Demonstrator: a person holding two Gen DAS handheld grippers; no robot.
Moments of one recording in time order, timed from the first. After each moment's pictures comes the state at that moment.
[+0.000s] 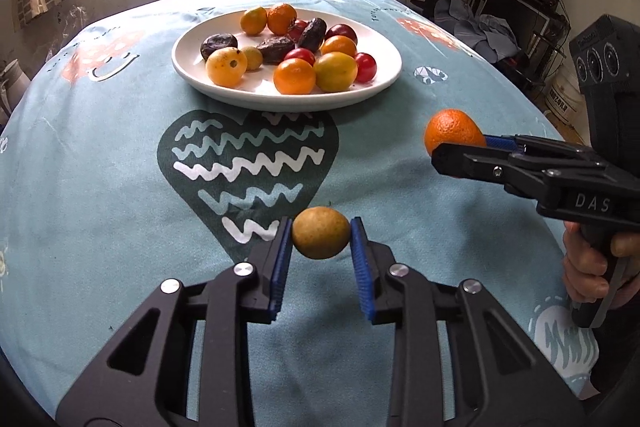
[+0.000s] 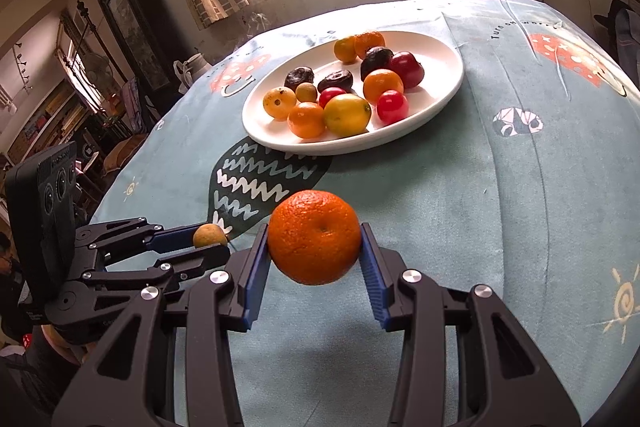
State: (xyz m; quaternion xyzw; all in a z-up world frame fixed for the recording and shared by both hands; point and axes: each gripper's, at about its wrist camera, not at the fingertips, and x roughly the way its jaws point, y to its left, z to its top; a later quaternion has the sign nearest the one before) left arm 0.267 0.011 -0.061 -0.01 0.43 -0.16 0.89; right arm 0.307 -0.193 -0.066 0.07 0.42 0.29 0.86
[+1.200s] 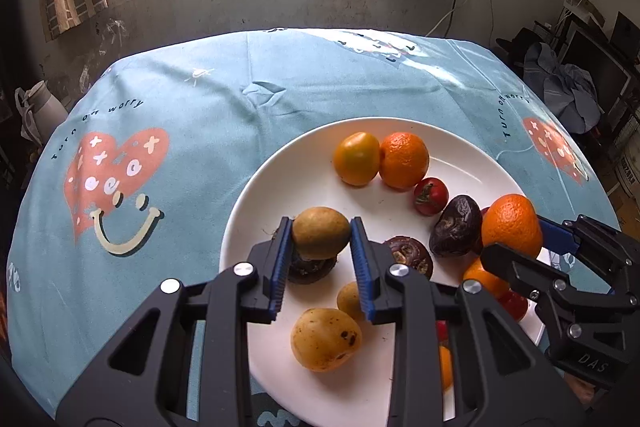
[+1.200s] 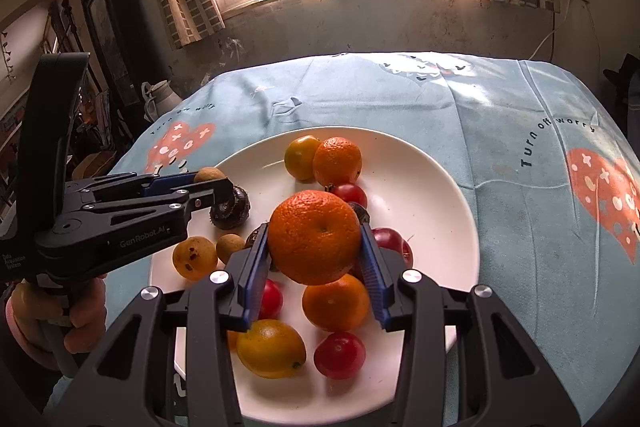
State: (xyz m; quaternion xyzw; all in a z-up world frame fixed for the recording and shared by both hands) left arm 0.487 0.034 -0.034 -0.01 0.42 -0.03 0.91; right arm 0.478 -0.151 -0.054 0.02 0.38 0.26 0.89
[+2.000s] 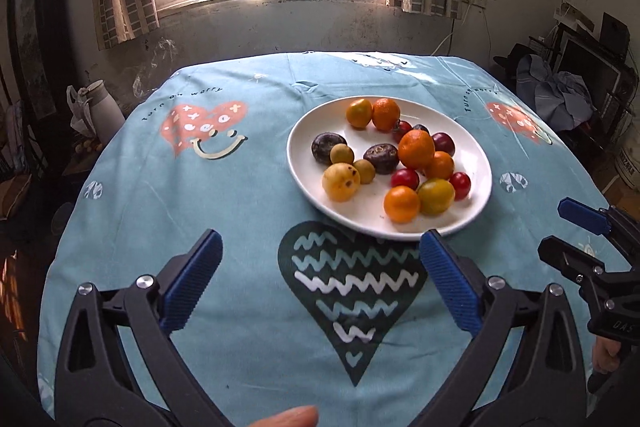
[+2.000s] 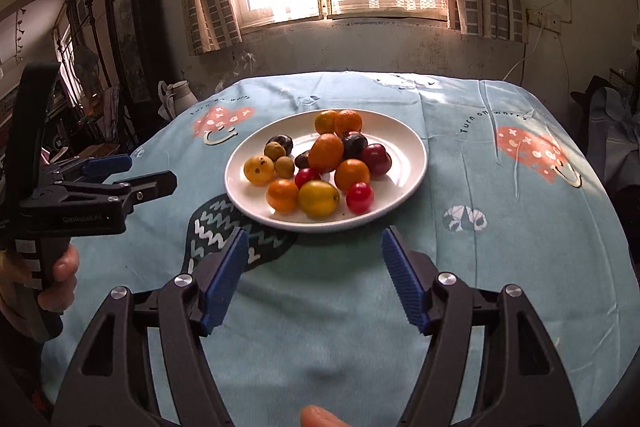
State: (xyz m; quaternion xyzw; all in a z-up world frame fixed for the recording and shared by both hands) left arm 0.291 0.043 0.006 -0.01 0.37 0.01 0.93; right arm 0.294 -0.196 -0.025 -0.01 0.33 0.24 0.91
